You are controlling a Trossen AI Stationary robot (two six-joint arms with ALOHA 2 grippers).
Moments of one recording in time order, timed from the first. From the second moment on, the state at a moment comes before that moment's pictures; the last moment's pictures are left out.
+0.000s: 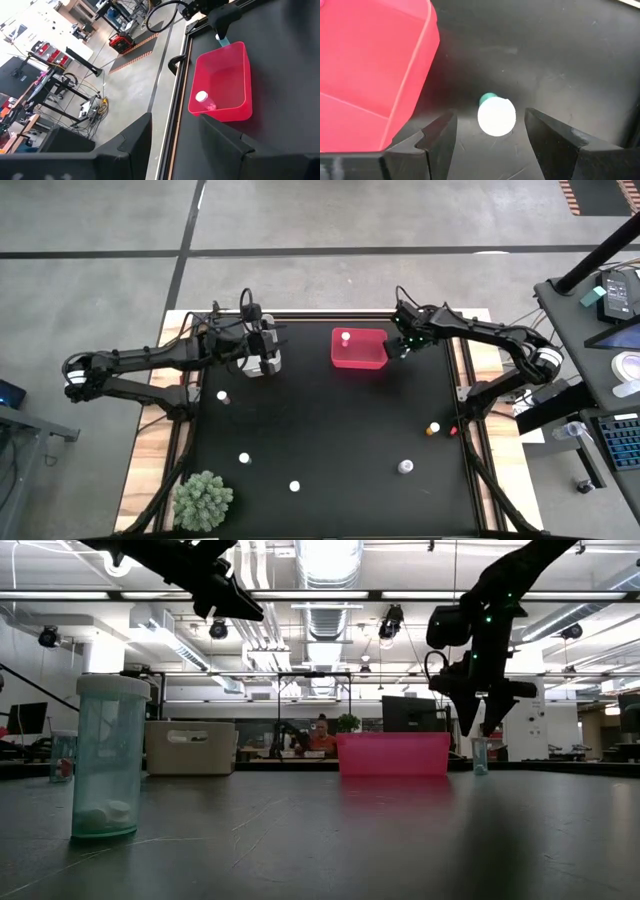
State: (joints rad) left arm 0.29 1.03 0.82 -0.07 -0.27 0.64; right arm -0.69 1.45 0.93 -0.77 0.12 0.51
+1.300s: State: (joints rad) left arm 0.29 1.03 0.78 -0.03 -0.27 0.61; right arm -0.69 1.44 0.83 -0.63 0.15 0.50
